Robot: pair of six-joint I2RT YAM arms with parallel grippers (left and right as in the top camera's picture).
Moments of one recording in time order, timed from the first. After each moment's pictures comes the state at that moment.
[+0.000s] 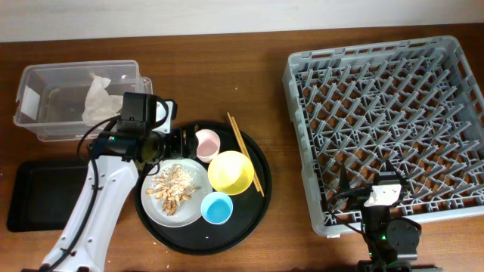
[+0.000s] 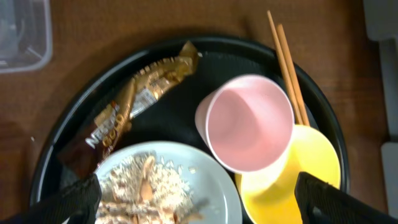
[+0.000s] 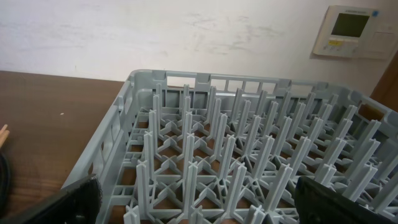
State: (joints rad) left arm -0.13 1.43 1.11 -0.79 0.18 -0.13; right arm -0.04 0.01 0.01 -0.08 -0.03 -0.09
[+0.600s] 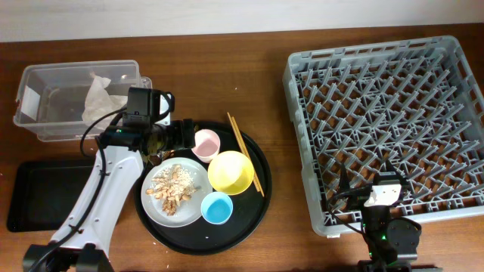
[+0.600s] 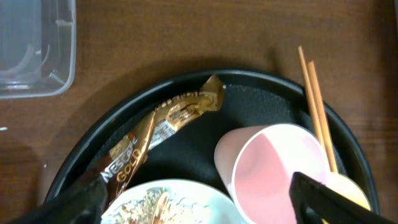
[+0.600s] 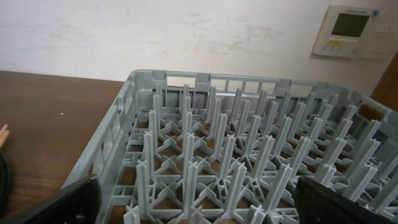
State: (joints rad) left arm -0.13 1.52 1.11 -0.66 0.11 -0.19; right arm -0.04 0.01 0.01 -0.08 -0.03 -0.09
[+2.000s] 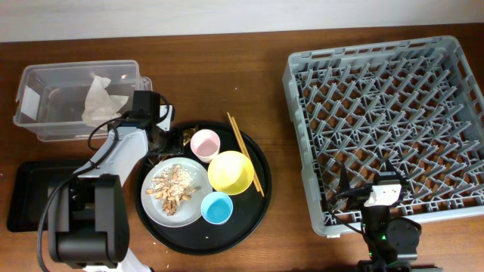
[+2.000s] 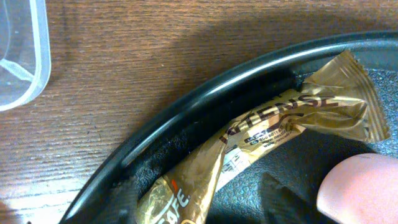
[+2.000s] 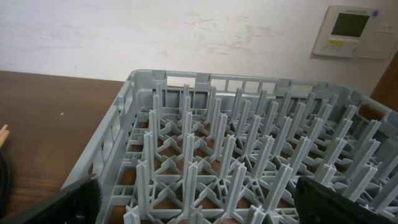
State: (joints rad) left arm -0.06 1.83 1.11 -0.55 0.09 -0.04; right arm -0.04 0.01 0.01 -0.08 -0.03 -0.09
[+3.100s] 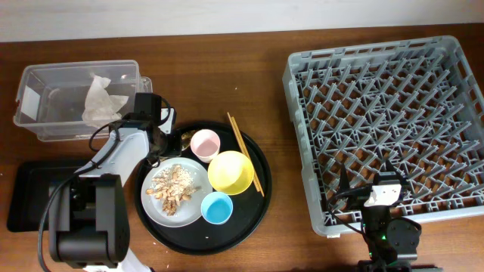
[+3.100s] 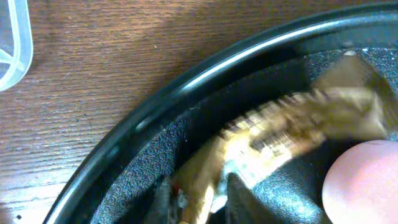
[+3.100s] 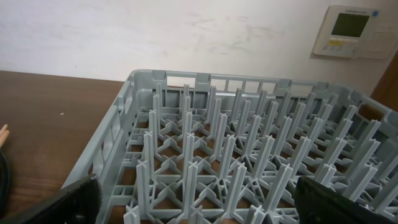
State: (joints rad) left arm -0.06 1.83 1.09 -0.56 0.09 -0.03; right arm -0.04 0.01 0.01 -0.08 -0.03 -0.09
